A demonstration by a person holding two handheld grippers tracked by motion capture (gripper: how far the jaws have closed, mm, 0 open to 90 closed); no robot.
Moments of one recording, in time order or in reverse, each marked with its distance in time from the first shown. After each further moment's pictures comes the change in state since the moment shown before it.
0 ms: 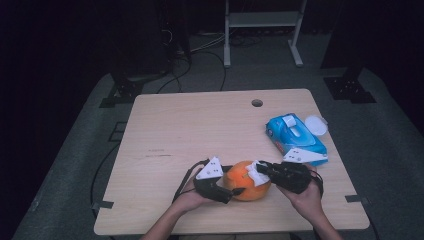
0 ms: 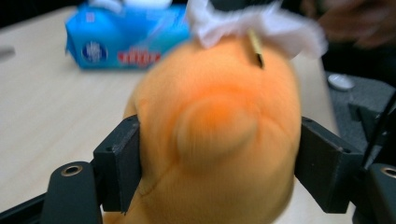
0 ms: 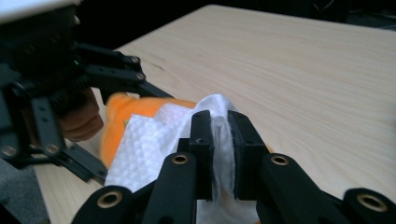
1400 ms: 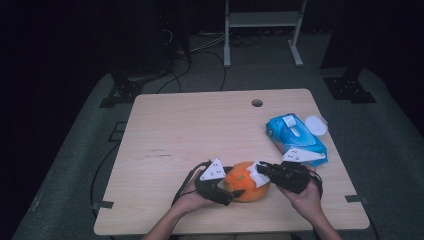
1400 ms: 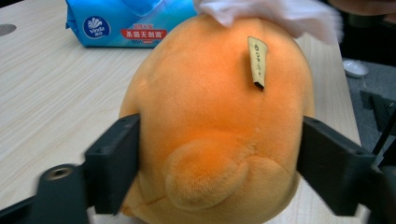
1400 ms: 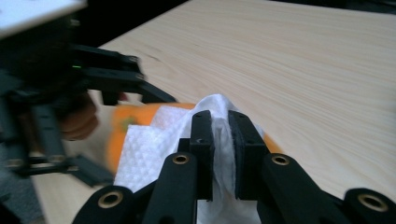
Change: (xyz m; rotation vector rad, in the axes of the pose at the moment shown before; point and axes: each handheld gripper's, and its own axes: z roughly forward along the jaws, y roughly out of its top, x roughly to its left) left arm -0.001 -0.015 0.014 0.083 0.047 -0.008; right arm -0.003 -0.004 0.005 0.037 -0.014 0.018
